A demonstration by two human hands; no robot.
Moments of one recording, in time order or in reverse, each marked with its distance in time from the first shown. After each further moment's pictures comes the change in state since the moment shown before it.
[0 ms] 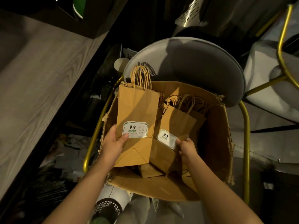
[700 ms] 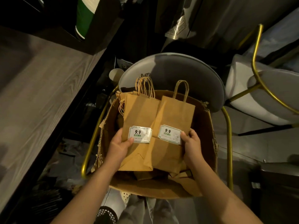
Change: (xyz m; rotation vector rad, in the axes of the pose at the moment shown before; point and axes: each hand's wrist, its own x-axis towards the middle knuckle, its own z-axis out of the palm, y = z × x) left_hand -0.020 0.027 0.017 -0.071 -0.114 -0.009; right_hand -0.070 -0.036 -0.036 0.095 -0.093 -0.402
